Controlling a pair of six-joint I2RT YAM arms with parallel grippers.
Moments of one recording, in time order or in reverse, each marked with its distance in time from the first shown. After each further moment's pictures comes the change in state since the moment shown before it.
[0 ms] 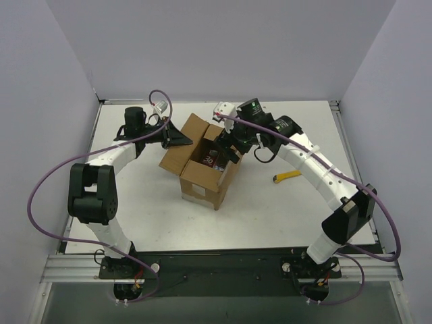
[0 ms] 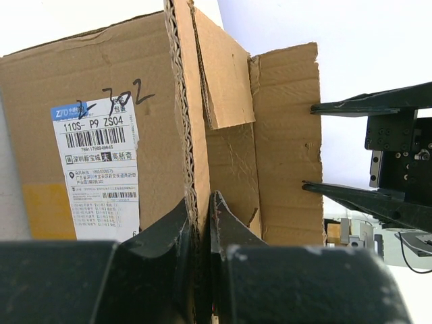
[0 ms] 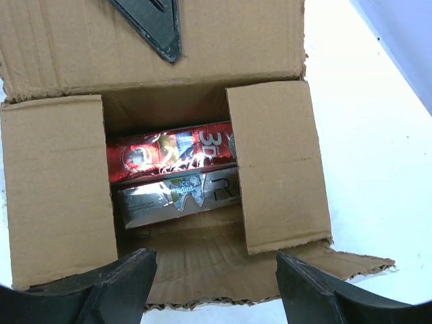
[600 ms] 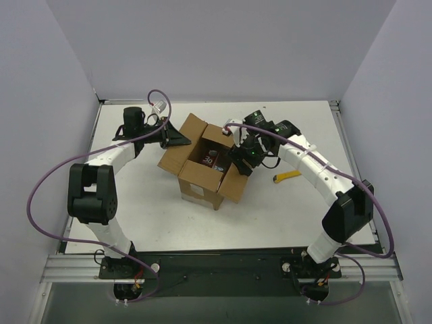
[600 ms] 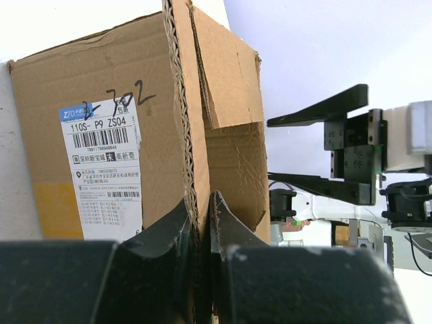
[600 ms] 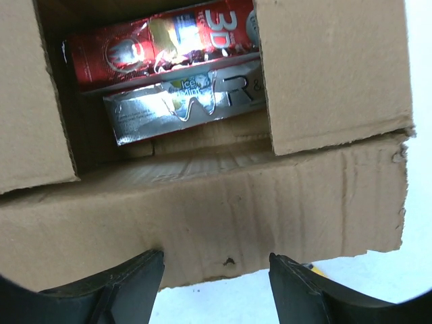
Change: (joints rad) left arm 0.010 0.000 0.003 -0.024 -0.005 0.041; right arm -0.053 -0.014 -0.147 -0.123 0.003 -0.005
